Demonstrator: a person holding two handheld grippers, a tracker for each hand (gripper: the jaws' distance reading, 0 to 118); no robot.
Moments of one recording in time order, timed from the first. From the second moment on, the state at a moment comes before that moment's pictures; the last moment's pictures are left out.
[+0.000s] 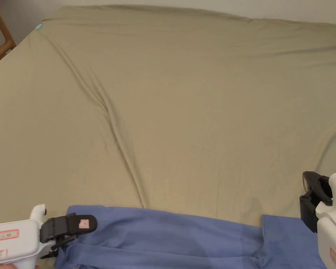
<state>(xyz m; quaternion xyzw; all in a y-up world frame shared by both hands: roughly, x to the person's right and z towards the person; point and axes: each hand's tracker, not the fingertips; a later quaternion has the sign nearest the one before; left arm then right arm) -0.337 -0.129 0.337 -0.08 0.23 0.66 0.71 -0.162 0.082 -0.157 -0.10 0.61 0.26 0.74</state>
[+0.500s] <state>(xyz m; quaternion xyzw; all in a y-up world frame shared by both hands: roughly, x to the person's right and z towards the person) -0.332 -0.127 0.337 -0.12 0.32 0.63 0.70 -0.150 0.093 -0.163 -0.11 0.60 0.26 0.75</state>
